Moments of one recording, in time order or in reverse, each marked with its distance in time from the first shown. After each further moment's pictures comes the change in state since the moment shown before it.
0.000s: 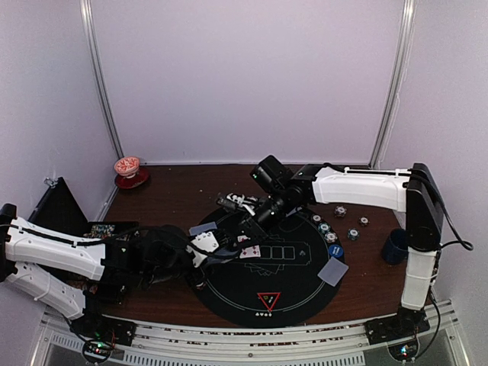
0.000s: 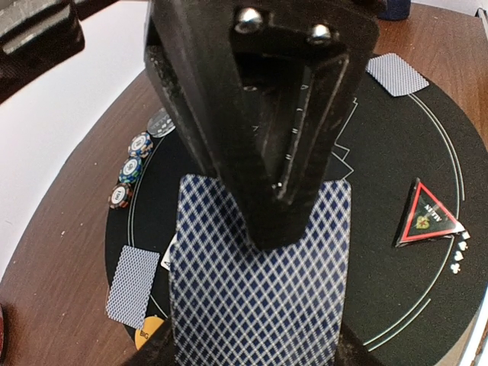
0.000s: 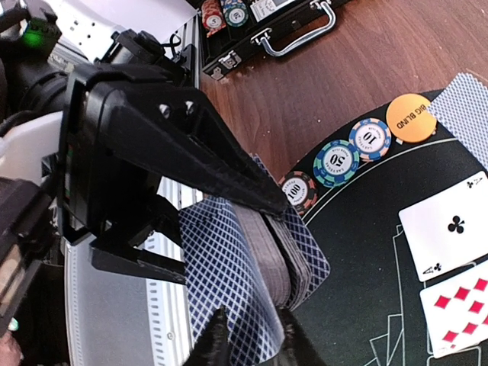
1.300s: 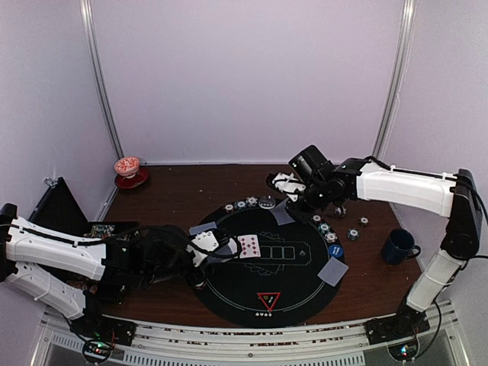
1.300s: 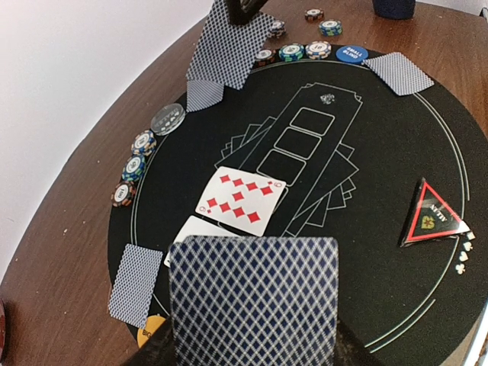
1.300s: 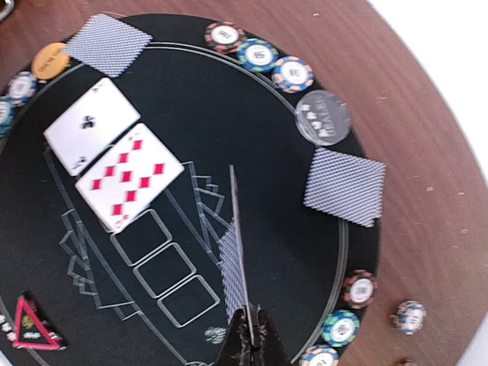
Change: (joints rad) left arm 0.001 0.005 0.000 0.003 -0.009 0.000; right arm -0.118 -0.286 -0.231 -0.017 0.871 -0.140
